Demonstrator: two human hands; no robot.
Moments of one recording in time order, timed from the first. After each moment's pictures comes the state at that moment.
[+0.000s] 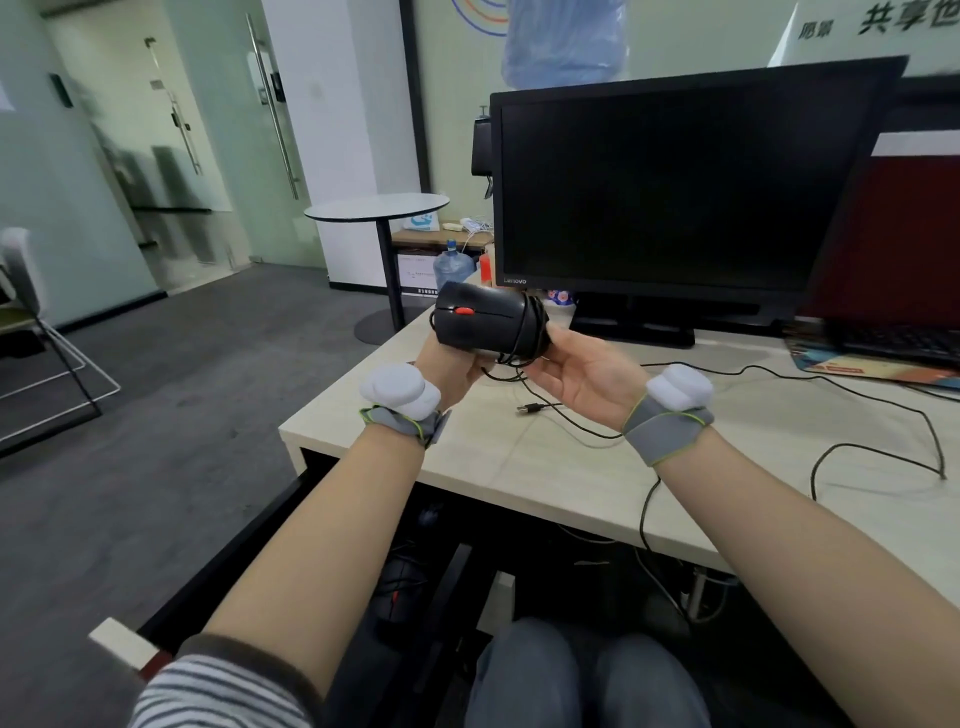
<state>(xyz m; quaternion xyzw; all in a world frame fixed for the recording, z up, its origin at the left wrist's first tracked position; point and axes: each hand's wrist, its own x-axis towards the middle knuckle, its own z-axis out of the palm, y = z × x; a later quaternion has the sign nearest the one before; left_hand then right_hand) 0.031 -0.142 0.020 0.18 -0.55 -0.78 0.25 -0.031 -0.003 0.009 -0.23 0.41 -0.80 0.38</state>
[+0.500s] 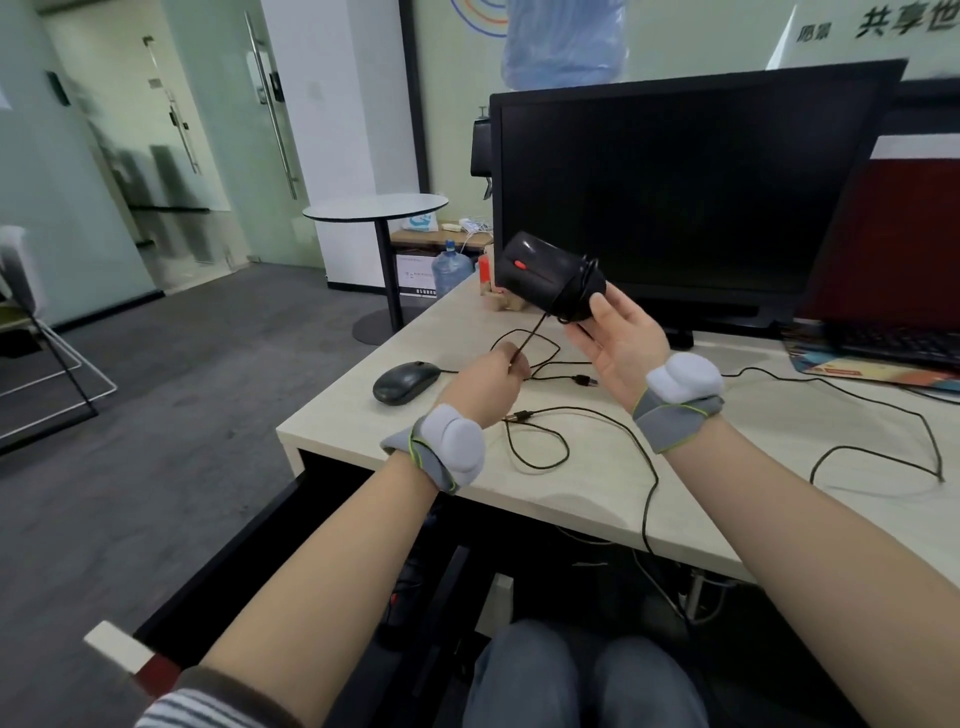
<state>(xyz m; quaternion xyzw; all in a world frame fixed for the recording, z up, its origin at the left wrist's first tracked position) 0.040 -0.120 0.006 0.13 -0.93 -0.33 0.12 -0.050 0.006 0.015 -0.24 0.42 -0.86 0.14</state>
